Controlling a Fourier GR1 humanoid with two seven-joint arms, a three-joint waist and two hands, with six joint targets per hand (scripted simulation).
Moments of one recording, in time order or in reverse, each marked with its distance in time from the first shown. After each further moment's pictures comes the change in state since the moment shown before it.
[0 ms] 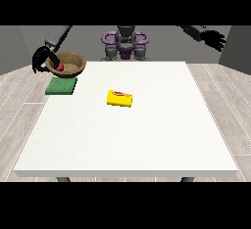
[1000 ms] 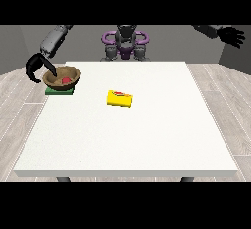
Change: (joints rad) left arm -0.019 0.201 0.141 0.140 0.106 -0.170 -0.091; right arm -0.081 -0.070 -0.098 0.154 -0.042 -0.011 -0.071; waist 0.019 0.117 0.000
